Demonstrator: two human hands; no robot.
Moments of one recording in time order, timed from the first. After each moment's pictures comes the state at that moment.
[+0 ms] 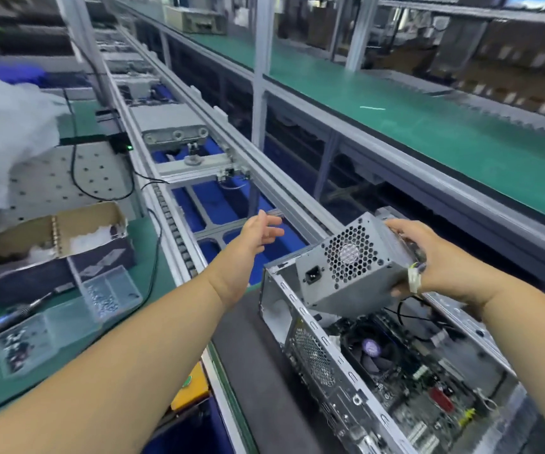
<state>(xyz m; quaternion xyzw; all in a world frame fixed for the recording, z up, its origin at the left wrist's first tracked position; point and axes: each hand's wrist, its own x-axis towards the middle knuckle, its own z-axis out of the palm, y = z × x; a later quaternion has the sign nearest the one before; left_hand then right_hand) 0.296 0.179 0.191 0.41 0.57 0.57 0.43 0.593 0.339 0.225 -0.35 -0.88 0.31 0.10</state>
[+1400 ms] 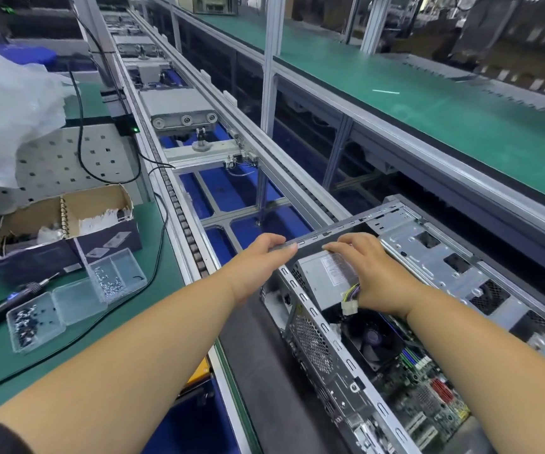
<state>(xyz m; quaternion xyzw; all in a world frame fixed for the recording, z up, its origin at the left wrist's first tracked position) 0.308 0.173 0.160 0.40 0.67 0.42 0.46 0.530 0.308 0.163 -0.25 -0.96 0.09 0.05</state>
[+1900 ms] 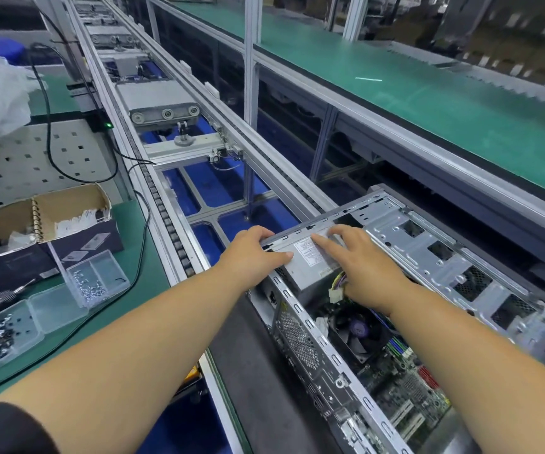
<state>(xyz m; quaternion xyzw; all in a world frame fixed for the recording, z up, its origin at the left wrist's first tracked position) 0.319 0.203 0.154 0.43 0.76 0.37 0.33 0.535 0.307 0.156 -0.30 -0.95 0.00 0.03</state>
